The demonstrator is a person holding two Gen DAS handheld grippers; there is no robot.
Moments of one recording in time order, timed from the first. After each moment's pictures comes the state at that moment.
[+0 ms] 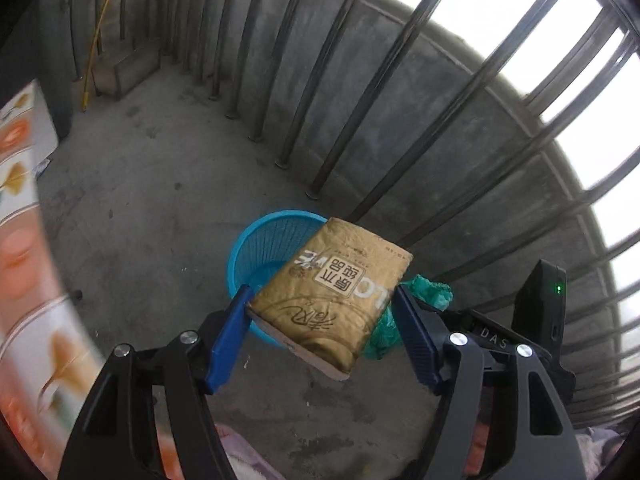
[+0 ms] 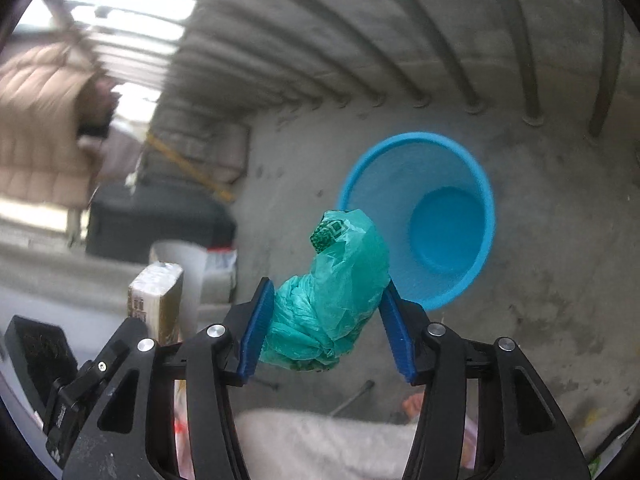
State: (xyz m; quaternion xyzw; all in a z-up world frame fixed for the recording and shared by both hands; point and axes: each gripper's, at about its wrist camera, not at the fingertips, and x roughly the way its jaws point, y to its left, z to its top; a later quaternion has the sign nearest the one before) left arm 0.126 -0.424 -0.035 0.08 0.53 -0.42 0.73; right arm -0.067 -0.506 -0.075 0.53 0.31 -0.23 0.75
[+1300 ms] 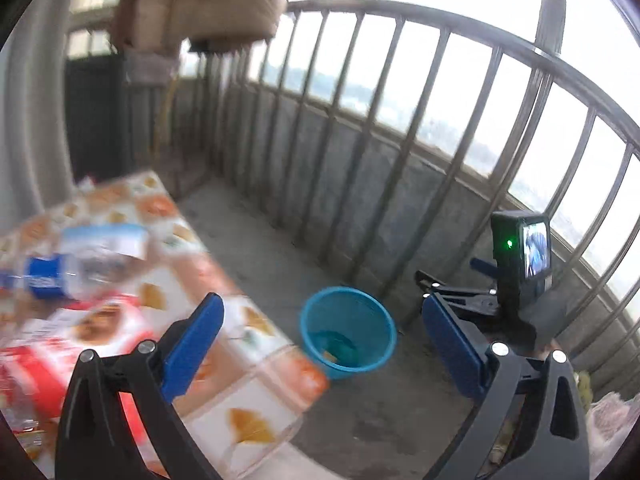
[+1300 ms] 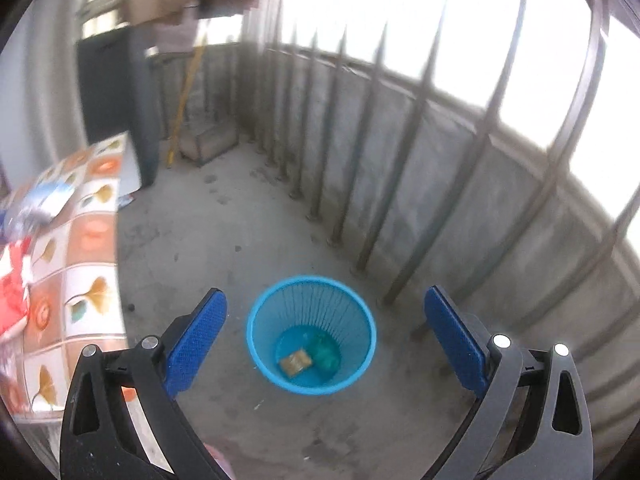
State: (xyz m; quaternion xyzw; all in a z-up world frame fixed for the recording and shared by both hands) left arm 0.053 -0.164 0.087 0.03 0.32 -0.42 0.85; right arm -0.033 -0.342 0.059 -0.03 0.35 -0.34 0.87
